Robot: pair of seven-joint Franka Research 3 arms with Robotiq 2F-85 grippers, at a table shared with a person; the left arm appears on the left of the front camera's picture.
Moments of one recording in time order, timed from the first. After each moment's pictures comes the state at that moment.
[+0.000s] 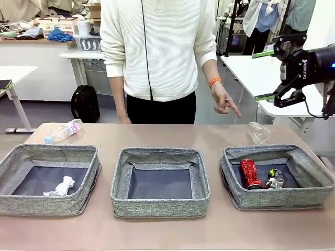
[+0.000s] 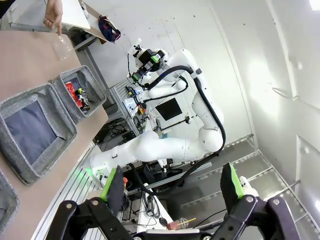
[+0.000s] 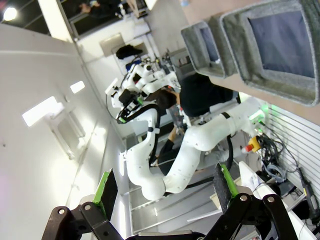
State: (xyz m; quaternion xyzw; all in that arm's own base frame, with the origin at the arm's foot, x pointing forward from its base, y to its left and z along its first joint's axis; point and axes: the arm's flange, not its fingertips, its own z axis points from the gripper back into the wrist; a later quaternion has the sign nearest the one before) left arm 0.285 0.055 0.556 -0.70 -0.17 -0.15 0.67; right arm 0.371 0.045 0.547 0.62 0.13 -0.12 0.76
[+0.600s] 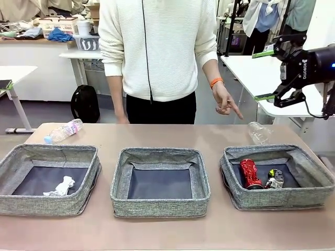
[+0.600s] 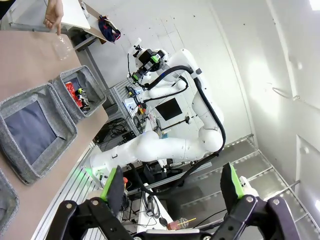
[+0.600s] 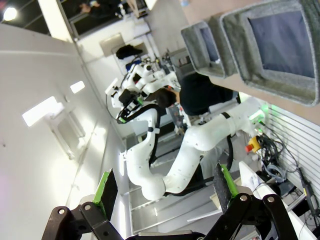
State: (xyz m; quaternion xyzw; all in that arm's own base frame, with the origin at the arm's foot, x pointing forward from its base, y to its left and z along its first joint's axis) left arm 0.285 0.055 0.556 -0.70 -0.17 -0.15 0.67; right arm 0.371 0.045 0.547 0.62 0.13 -0.12 0.76
